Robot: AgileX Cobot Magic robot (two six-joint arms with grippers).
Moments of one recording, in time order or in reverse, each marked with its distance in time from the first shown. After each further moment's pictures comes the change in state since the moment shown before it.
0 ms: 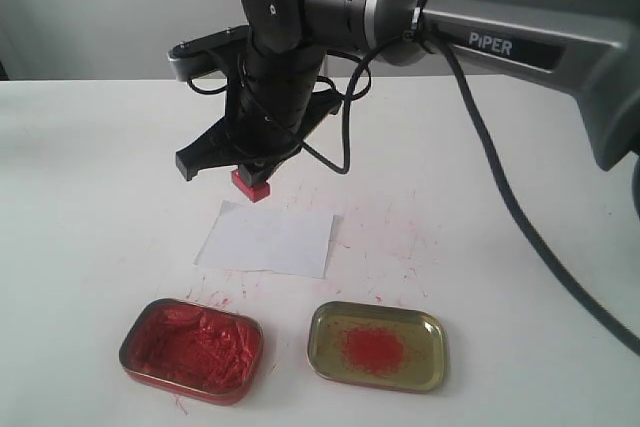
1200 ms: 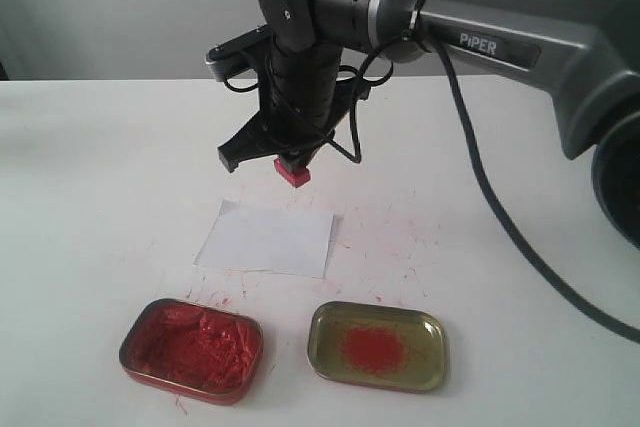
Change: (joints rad) left arm 0.000 0.000 0.000 0.000 0.000 0.000; right arm -0.048 0.059 -0.058 -0.143 0.058 0.028
